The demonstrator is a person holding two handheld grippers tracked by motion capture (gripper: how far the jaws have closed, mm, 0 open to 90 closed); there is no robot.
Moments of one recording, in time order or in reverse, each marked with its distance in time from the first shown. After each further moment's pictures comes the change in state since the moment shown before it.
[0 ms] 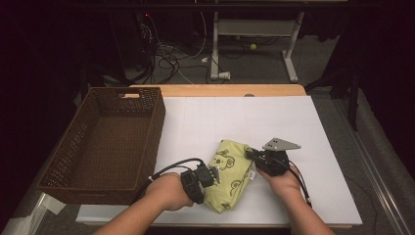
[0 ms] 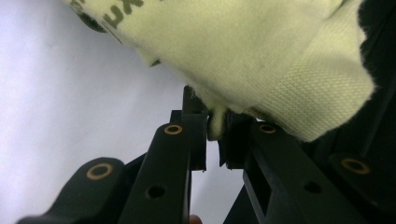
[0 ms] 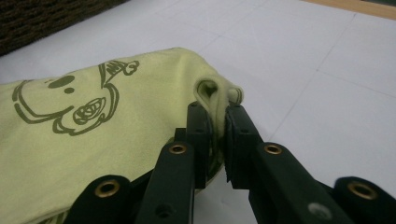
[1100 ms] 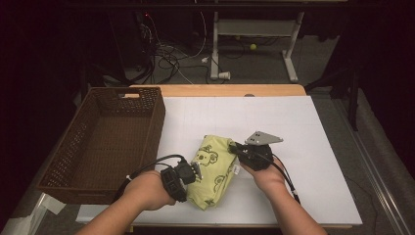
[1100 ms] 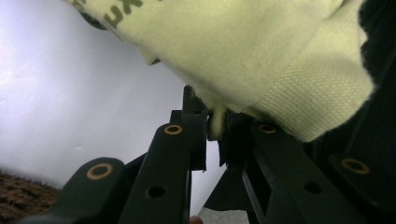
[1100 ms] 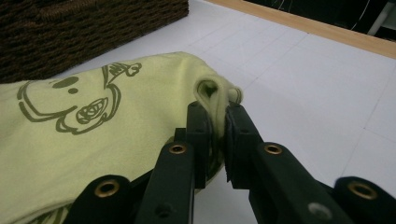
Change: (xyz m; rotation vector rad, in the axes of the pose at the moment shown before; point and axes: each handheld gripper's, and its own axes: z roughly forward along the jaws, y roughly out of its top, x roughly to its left) left arm 0.006 -0.039 -0.027 0.006 0.018 -0.061; right arm 0.033 0.036 0.019 -0.038 0.043 -0.055
